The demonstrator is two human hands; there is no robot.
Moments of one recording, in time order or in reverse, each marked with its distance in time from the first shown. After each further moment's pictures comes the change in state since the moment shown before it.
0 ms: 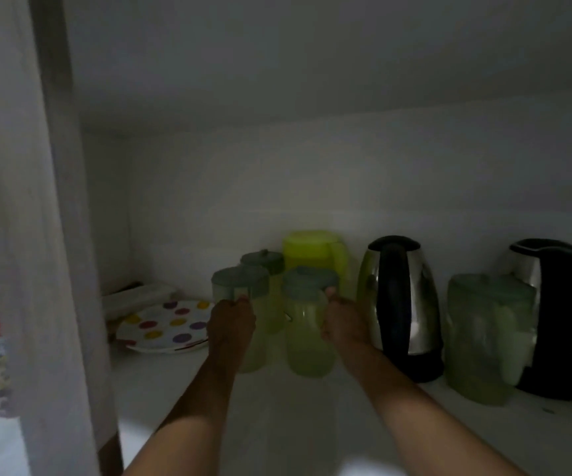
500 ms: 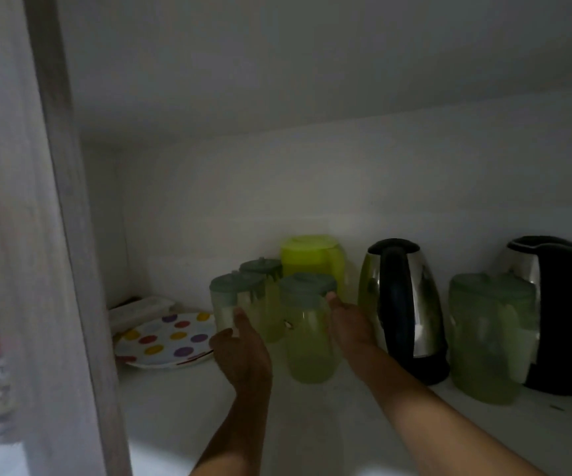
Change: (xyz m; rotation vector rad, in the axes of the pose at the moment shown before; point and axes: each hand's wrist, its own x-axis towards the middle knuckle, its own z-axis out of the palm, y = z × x) left_hand -0.032 -0.008 0.020 -0.275 0.291 -0.089; right_hand -0.006 -0.012 -0.005 -0.130 0.005 -0.023
